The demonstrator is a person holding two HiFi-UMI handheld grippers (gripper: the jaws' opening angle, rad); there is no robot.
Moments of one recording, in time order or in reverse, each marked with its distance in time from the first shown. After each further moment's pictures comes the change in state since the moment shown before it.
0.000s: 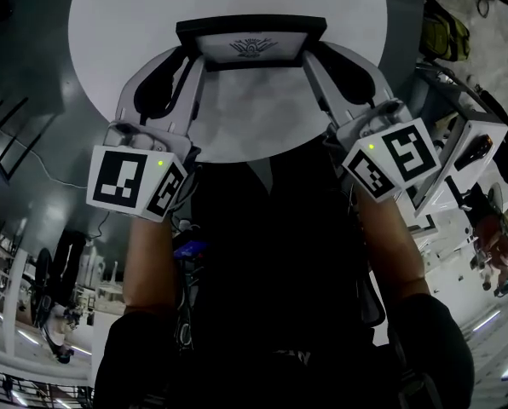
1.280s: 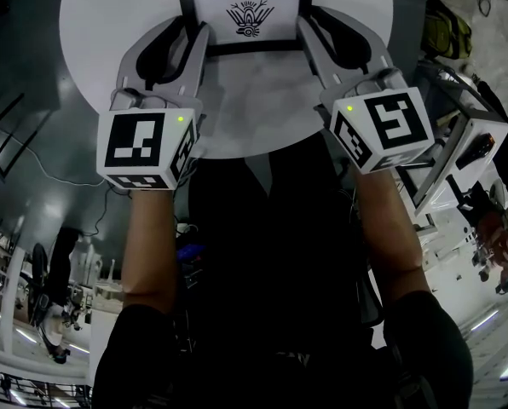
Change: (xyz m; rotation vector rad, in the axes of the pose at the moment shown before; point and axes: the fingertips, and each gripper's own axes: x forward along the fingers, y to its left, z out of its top) left arm 0.035 0.016 -0.021 0.137 0.058 0.108; right arm 0.033 -0.023 -0.006 -0.183 0.043 -0.102
